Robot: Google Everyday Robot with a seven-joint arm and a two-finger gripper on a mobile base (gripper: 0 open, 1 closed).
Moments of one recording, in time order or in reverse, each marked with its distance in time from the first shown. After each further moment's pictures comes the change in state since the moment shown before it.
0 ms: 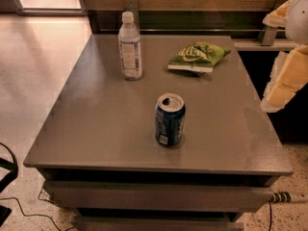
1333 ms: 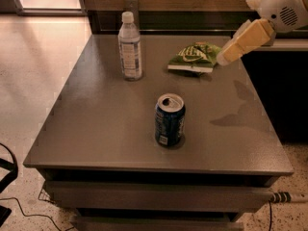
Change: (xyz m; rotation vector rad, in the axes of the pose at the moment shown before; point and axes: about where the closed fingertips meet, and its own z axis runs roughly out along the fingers) arm -0.044 -0.106 0.046 0.106 -0.423 0.240
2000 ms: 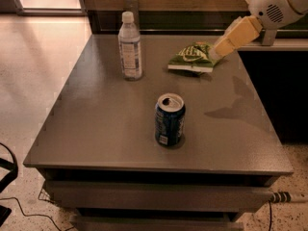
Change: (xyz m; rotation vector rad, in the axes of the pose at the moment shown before) arm -0.005 -0.018 0.018 0.074 0.035 0.036
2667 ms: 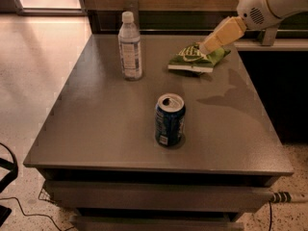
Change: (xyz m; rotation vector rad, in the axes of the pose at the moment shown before) arm -0.001 -0.028 0.039 0.050 -0.033 0.052
